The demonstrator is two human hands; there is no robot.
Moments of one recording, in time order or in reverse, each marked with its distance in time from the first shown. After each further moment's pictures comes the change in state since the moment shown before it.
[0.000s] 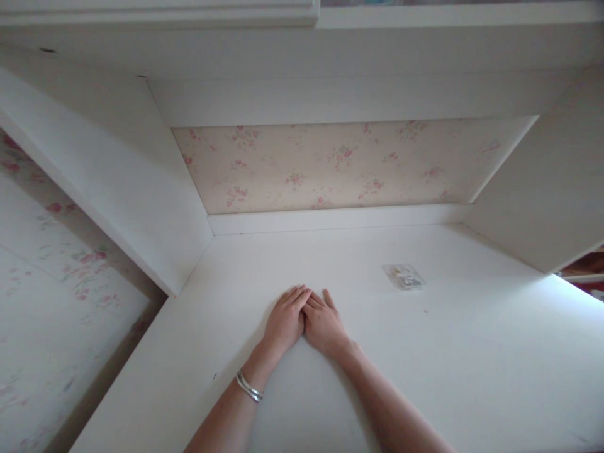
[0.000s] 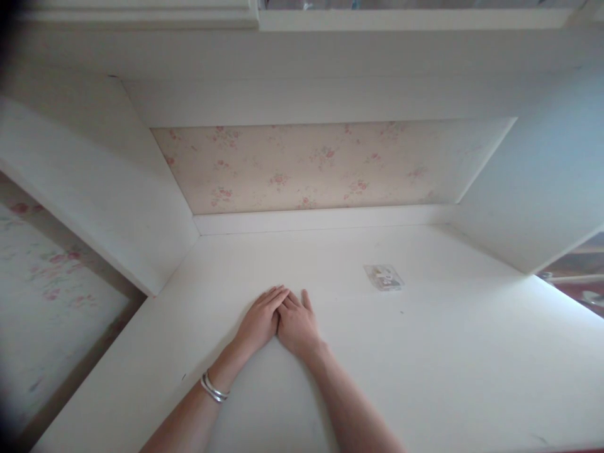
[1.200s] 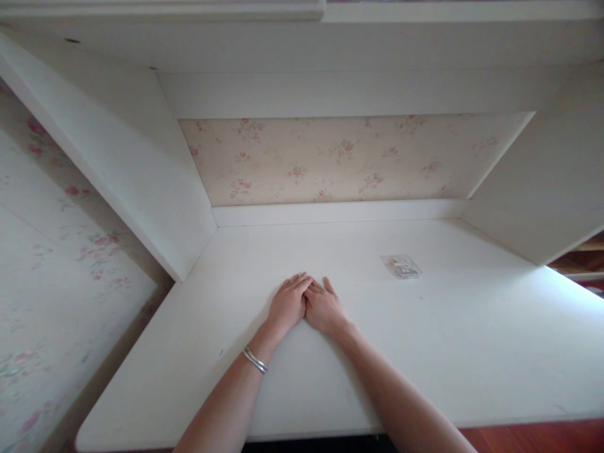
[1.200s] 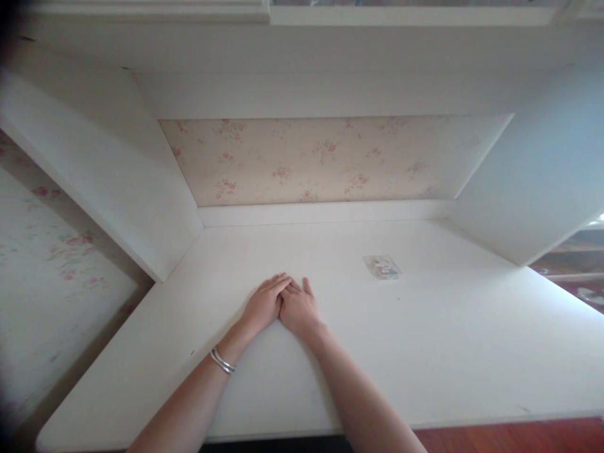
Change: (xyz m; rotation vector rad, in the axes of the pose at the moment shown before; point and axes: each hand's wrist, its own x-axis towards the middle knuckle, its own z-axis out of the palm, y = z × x) left_hand -0.001 -0.001 0.002 0.024 -0.024 -0.040; right_hand 0.001 -0.001 0.004 -0.005 -0.036 0.027
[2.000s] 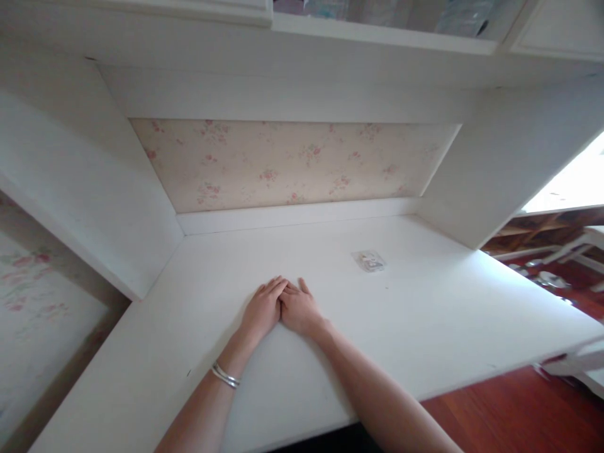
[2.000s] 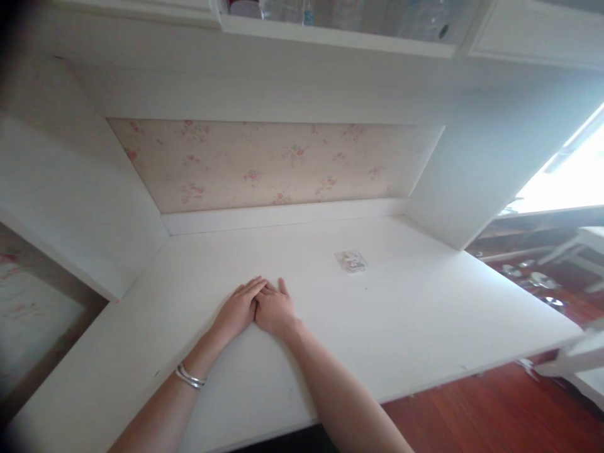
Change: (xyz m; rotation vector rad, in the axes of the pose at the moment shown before) left_hand 0.001 0.000 -0.002 -0.008 -0.059 0.015; right_hand -0.004 -0.001 -0.011 0.031 -0.024 0.001
